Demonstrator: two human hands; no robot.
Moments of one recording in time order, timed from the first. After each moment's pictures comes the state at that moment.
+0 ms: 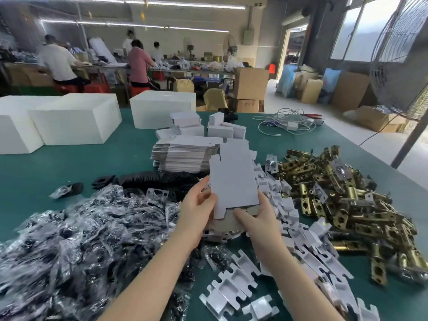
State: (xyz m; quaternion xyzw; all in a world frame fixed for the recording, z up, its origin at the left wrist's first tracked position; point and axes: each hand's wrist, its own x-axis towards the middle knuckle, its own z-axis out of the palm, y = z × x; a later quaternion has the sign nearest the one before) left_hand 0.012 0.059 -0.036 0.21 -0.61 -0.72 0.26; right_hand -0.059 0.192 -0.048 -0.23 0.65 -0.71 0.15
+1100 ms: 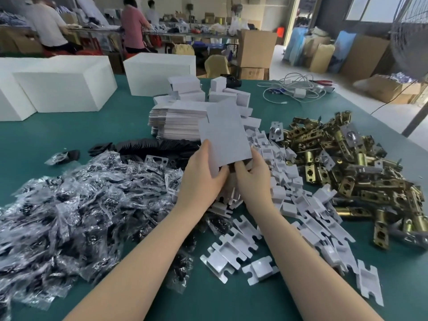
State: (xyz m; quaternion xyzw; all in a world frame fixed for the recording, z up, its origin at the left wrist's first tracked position) left_hand 0.014 0.064 -0.040 0.20 -0.86 -0.35 0.33; right_hand -0.065 0.159 -0.043 -0.24 0.73 -0.64 0.02
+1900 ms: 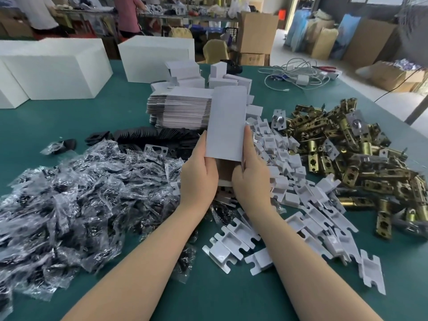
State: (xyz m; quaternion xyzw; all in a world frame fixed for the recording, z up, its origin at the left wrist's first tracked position) left_hand 0.016 0.072 -0.058 0.19 -0.77 -0.42 0.44; right_hand -0.046 0.167 -0.055 -0.33 0.81 -0.48 -0.08
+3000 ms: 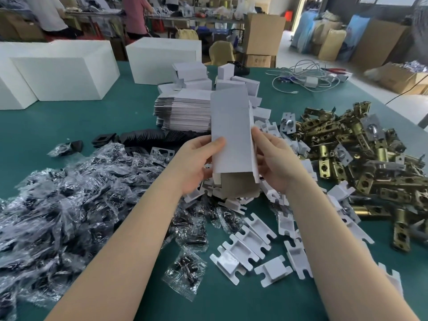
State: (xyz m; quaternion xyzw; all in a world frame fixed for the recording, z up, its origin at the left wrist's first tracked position) left_hand 0.019 0.024 -0.014 0.15 -0.59 -0.78 0.15; right_hand -0.091 0.172 -0.008 -0.24 0.60 -0.70 0.31
